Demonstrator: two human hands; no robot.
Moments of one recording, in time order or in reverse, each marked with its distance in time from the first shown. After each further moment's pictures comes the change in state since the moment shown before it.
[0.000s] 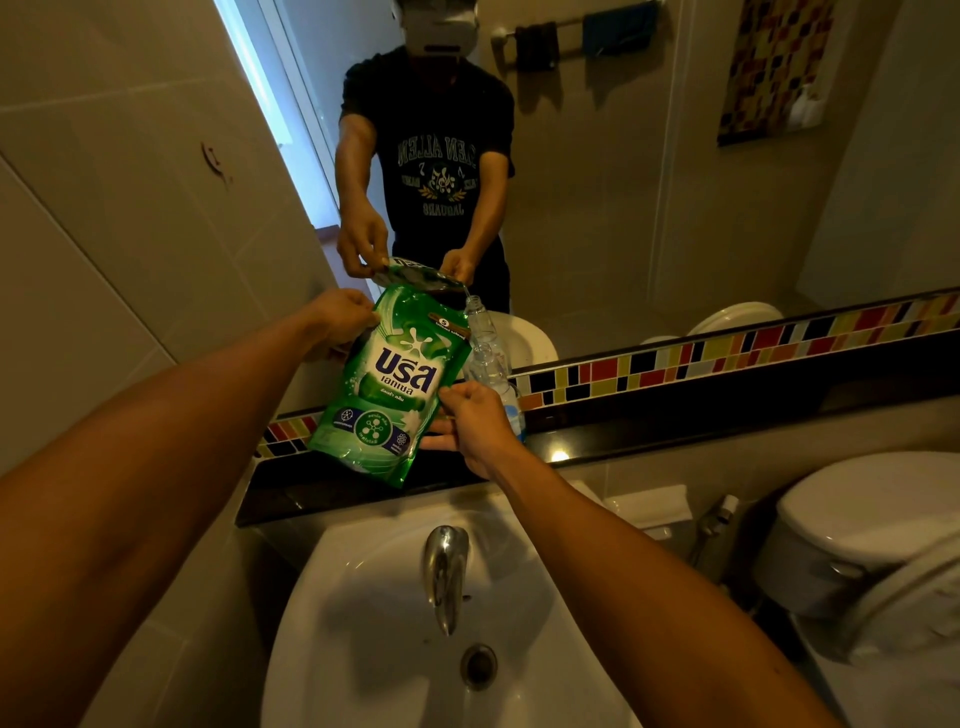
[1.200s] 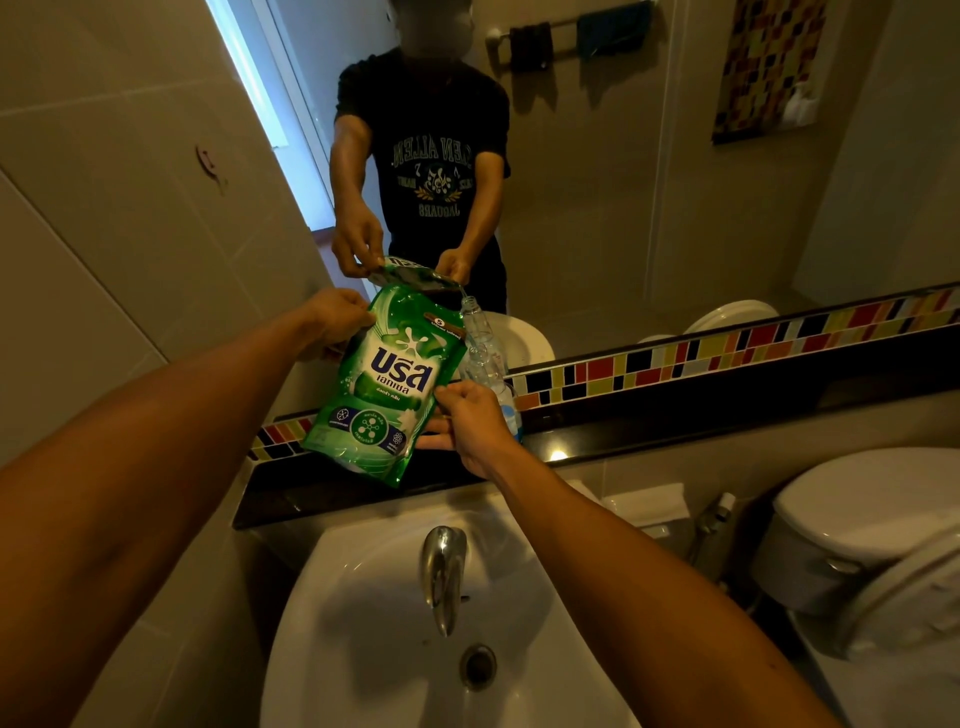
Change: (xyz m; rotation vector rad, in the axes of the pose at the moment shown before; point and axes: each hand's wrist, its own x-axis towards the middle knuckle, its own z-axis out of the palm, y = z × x) left_hand 0.004 0.000 -0.003 0.010 -0.009 0.001; right_hand 0.000 -0.001 0.001 0.023 -0.012 -0.006
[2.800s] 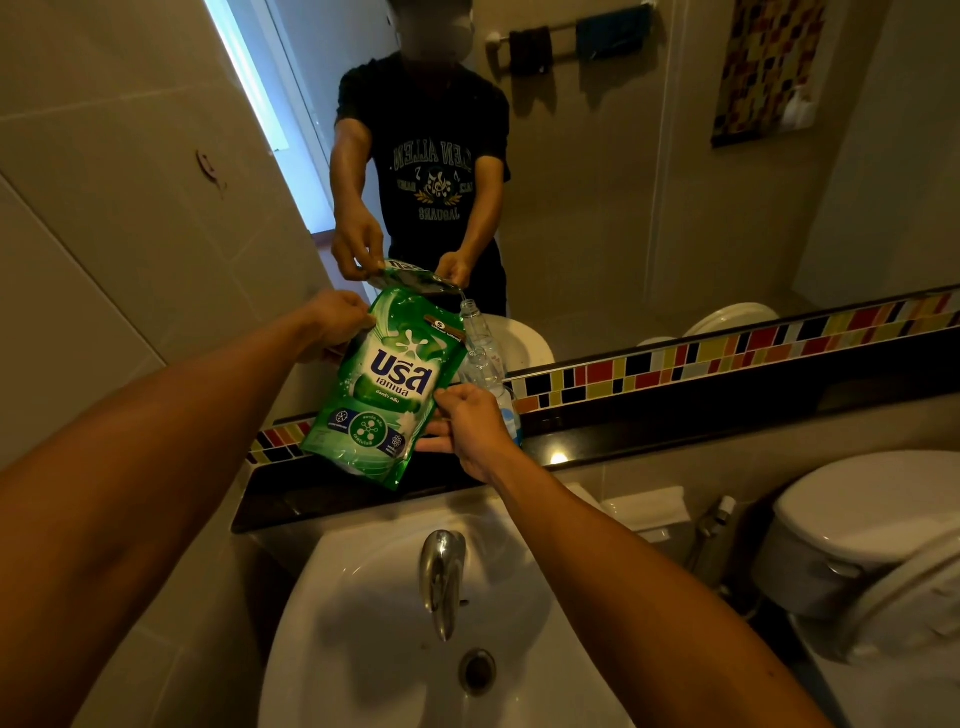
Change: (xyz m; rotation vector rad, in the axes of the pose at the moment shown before) left_hand -0.003 0.006 0.000 0.005 -0.016 -0.008; right_hand 0.000 -0.001 -0.001 0.021 -0.004 0.003
